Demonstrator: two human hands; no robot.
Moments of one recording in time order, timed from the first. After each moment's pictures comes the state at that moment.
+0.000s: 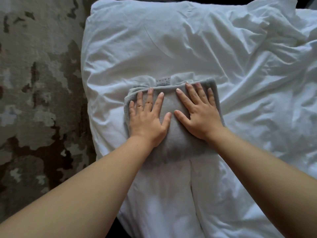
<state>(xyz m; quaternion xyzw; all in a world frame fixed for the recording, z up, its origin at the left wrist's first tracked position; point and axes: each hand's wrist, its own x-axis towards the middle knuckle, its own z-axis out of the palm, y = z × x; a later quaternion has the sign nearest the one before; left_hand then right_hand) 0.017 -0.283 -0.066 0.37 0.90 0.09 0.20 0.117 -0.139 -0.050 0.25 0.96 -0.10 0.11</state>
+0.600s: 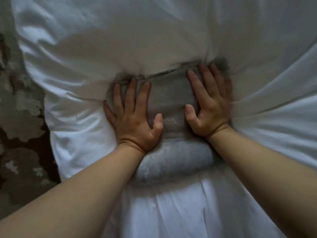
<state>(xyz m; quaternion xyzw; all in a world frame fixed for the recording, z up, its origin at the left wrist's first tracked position) 0.008 -0.265 -0.178 0.32 0.93 0.15 0.09 0.110 -0.106 -0.185 0.24 0.95 -0.13 -0.15</state>
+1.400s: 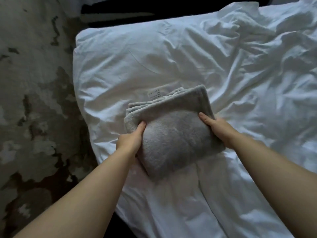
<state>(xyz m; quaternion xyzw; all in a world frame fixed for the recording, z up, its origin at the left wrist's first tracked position) -0.028 -0.308 -0.048 -0.16 0.81 0.29 0.49 0.167 -0.117 -0.038 0.62 0.56 -0.55 0.09</state>
